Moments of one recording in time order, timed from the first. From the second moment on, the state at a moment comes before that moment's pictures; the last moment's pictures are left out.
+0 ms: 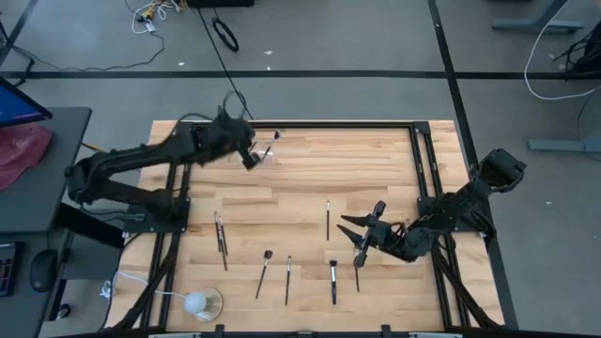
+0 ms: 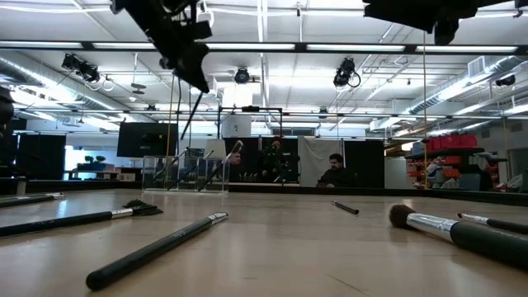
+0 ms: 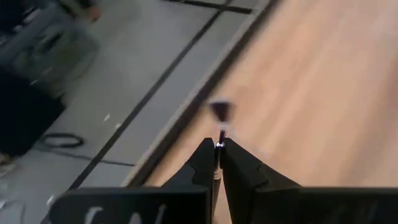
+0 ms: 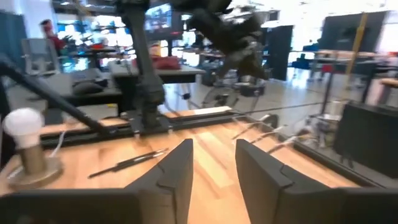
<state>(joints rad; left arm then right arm) 0.37 1.20 0.98 -0.45 -0.45 0.06 0.67 1.45 0.54 0.98 1.07 -0.08</state>
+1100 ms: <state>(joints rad) 0.72 1.22 0.67 -0.23 -0.22 -0.13 0.65 1.45 0.54 0.94 1.00 -0.03</state>
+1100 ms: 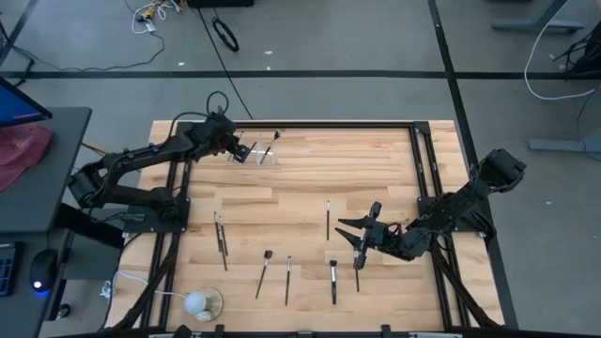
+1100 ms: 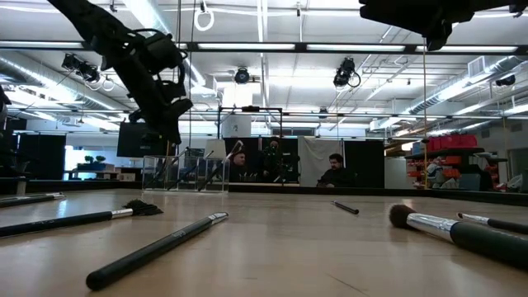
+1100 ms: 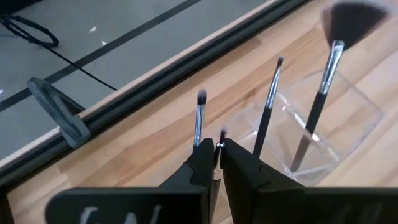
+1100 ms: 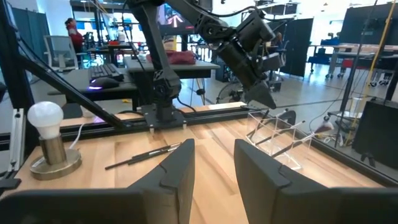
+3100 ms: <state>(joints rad) -0.69 1.34 0.89 -1.16 -0.44 -1.85 0.31 1.45 0.54 0.73 0.50 -0.19</state>
